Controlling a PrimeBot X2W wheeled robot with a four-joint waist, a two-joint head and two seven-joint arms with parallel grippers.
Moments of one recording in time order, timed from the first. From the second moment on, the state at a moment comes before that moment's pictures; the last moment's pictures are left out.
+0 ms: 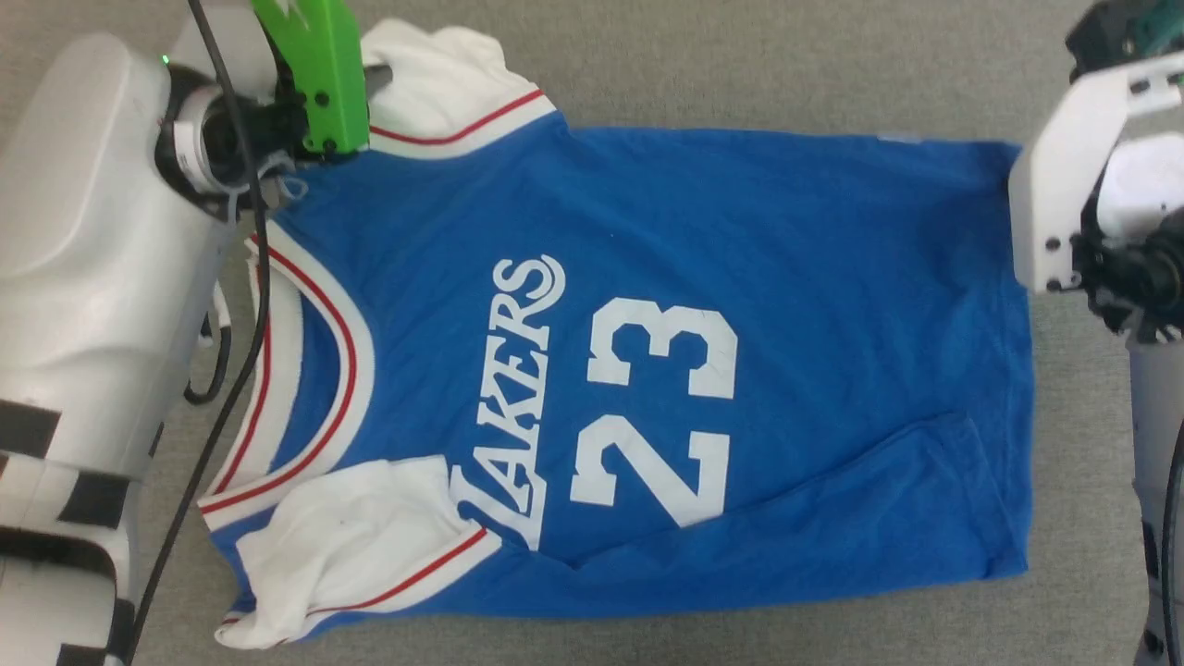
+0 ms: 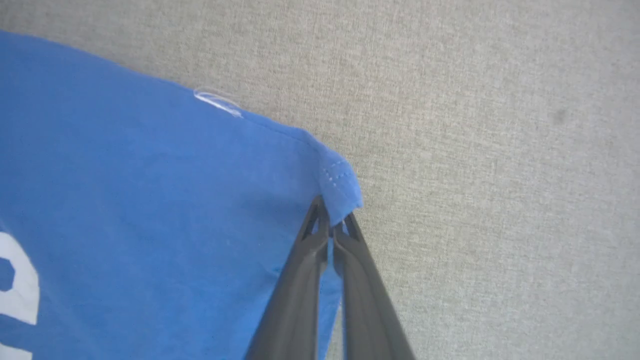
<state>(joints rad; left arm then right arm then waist) -1.13 0.40 -0.54 0.53 -0.90 0.03 0.84 -0.72 -0.22 -0.02 0.15 0.17 0.13 1.15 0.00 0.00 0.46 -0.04</state>
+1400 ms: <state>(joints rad) -0.38 0.51 -0.52 0.29 -1.05 0.18 0.75 -0.22 -0.21 -0.04 0.23 0.28 0.13 1.04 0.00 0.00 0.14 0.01</state>
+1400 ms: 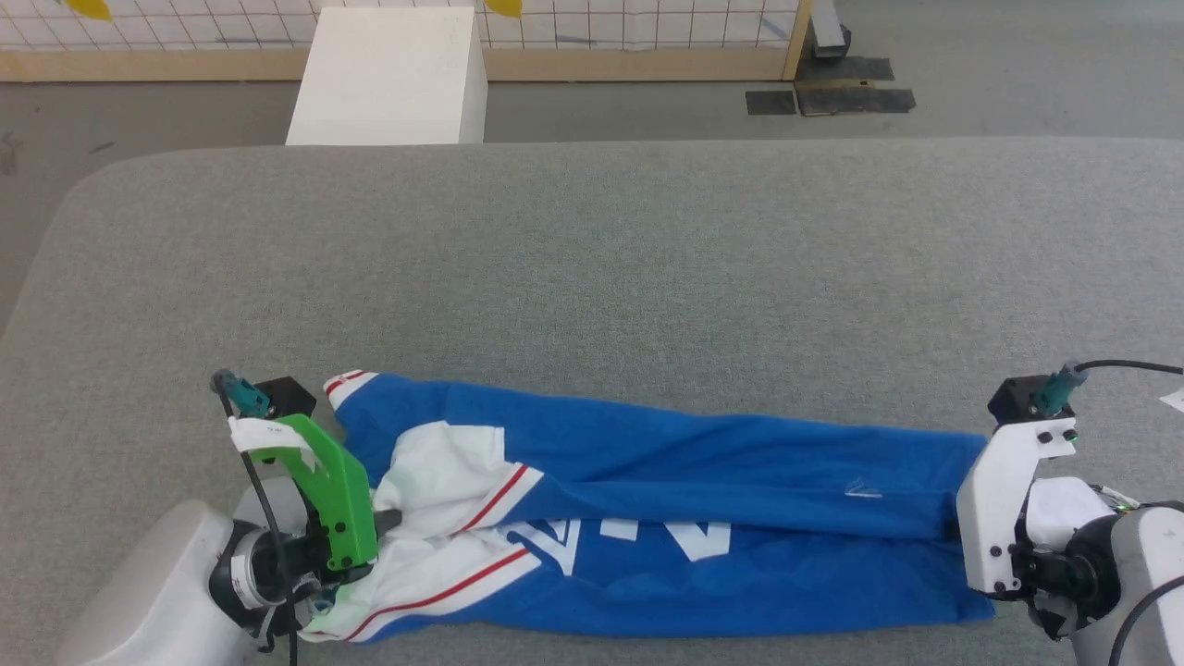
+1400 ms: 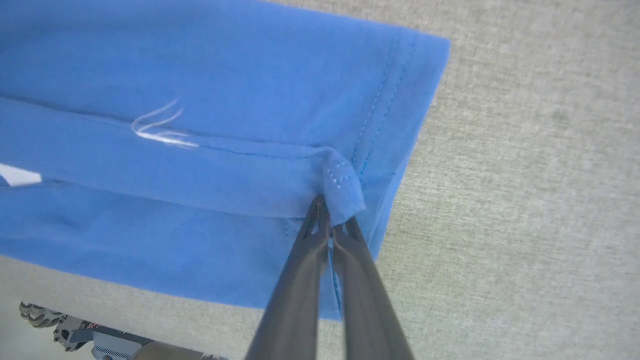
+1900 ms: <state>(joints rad) -0.39 0.51 -0.51 0.28 -1.05 0.22 0.77 -0.23 -0.22 -0.05 0.26 0.32 0.13 1.01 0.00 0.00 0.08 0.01</state>
